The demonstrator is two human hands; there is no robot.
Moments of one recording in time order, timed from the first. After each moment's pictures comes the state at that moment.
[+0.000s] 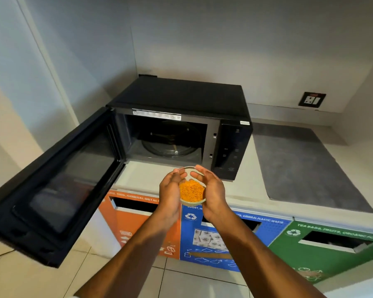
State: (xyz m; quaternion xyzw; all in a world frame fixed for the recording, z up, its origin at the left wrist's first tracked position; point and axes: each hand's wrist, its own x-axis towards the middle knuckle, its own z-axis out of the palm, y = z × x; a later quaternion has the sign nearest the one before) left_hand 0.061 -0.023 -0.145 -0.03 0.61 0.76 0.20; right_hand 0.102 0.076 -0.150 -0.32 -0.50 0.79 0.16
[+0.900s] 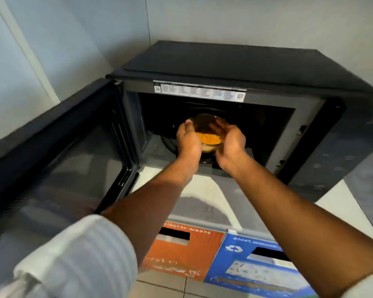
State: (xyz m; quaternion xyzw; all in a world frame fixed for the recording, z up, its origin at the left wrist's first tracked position) left_hand -0.211 0.028 -0.193 -0.05 0.62 0.78 0.08; right_hand -0.178 0.104 -0.192 -0.28 -0.41 0.83 0.24
